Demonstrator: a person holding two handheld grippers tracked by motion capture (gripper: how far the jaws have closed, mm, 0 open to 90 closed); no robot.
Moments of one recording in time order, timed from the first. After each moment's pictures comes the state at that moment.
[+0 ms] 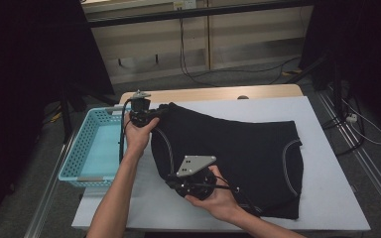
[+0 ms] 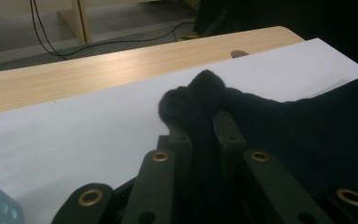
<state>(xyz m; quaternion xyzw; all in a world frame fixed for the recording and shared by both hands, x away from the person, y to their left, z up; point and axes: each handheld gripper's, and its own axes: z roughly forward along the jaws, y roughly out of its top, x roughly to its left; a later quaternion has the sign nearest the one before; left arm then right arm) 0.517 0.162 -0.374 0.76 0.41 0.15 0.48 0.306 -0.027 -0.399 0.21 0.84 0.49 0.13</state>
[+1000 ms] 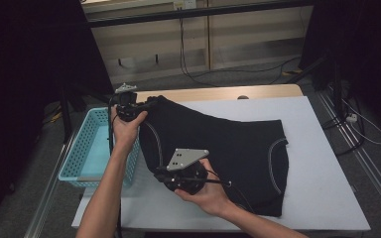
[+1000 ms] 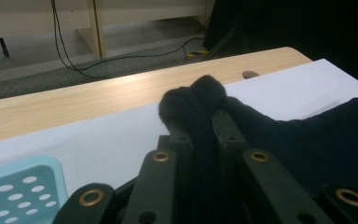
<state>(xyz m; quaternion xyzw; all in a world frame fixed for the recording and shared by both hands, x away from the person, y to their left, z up) 0.518 0.189 -0.349 0.74 0.41 0.17 0.50 0.311 -0.009 -0.376 0.19 0.82 0.52 0.14</state>
